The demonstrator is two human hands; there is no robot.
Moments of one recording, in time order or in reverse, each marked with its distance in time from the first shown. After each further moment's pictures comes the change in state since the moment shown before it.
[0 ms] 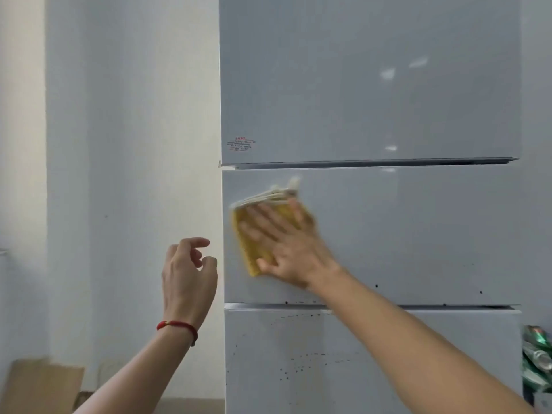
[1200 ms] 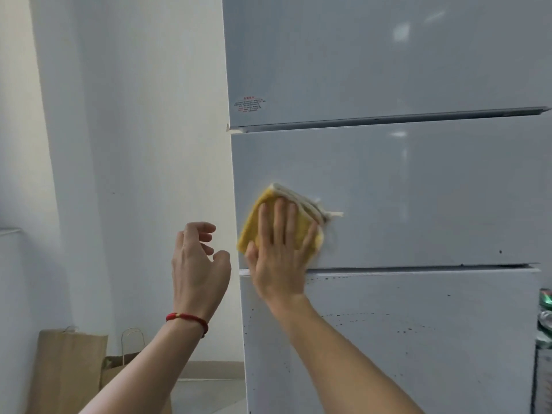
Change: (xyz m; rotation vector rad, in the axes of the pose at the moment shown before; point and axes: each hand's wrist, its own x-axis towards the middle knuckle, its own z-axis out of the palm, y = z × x) left_hand -0.021 -0.032 -0.011 0.040 -0.053 0.068; right_hand -0.010 -0.138 0.026 0.206 0.137 0.709
